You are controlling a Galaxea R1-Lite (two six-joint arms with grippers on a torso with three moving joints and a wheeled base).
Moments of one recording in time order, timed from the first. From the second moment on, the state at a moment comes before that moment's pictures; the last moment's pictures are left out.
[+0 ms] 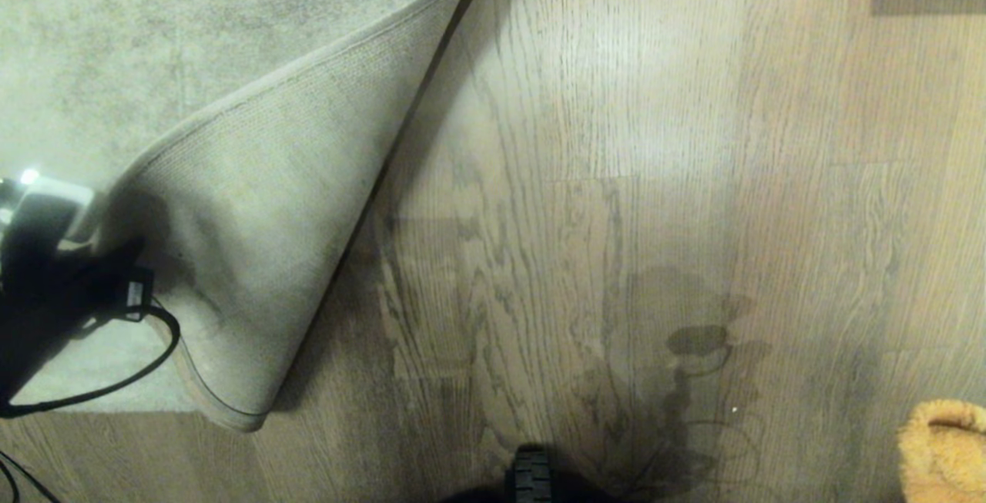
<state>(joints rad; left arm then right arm) 0.23 1.48 -0.40 -0.98 0.02 0.42 0.01 0.00 0.00 -0.01 0.00 -0.02</state>
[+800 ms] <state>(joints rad) 0.23 1.48 -0.36 -0.98 0.01 0.42 0.02 0.51 -0.24 -0.06 0.30 -0.14</state>
